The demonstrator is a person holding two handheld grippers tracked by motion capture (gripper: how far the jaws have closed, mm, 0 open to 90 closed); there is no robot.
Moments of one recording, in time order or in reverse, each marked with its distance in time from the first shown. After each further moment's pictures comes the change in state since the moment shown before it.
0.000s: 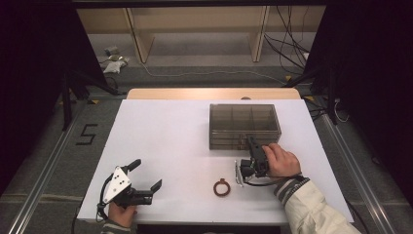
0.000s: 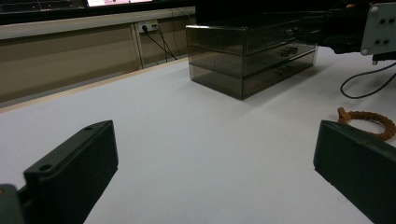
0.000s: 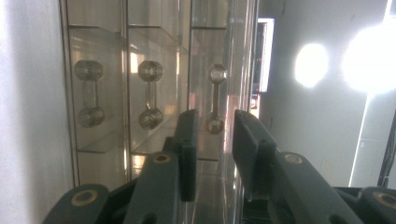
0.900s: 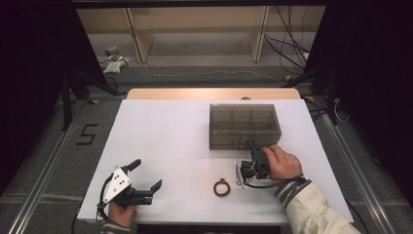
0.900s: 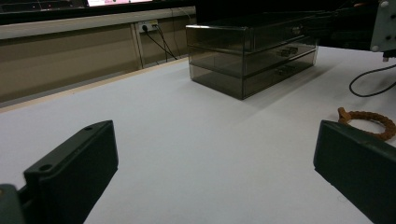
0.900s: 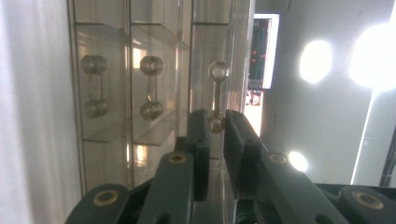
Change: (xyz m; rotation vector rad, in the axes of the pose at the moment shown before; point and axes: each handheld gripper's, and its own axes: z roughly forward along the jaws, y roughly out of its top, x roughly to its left) left arm 0.000 0.000 0.000 0.001 0.001 0.000; right arm -0.005 0.001 -0.009 0.019 0.023 -0.002
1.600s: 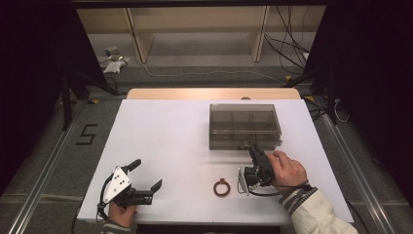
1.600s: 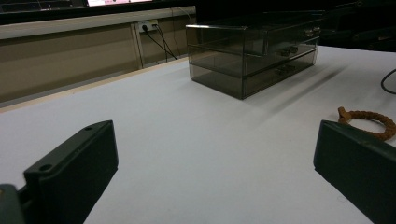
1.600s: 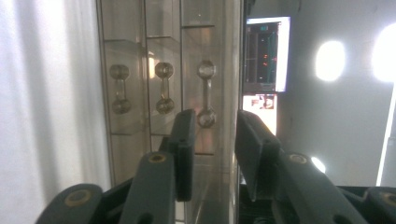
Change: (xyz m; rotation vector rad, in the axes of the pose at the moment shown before) left arm 0.000 0.000 0.000 0.003 0.000 0.002; right arm -0.007 -0.004 -0.024 -0.041 0.054 0.060
